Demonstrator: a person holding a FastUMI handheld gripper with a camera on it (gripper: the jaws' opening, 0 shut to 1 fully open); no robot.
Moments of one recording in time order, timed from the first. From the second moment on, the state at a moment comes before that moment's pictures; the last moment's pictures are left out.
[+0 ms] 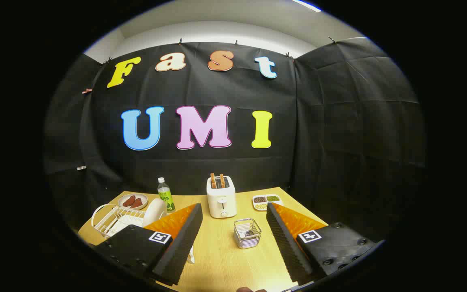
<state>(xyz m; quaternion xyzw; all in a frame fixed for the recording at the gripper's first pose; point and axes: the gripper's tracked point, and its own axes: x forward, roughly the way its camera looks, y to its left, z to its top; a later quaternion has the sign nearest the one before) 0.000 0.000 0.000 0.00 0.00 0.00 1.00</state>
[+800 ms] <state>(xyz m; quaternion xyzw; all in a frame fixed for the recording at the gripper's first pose) -0.005 0.001 -0.022 0.00 0.03 -0.01 1.00</state>
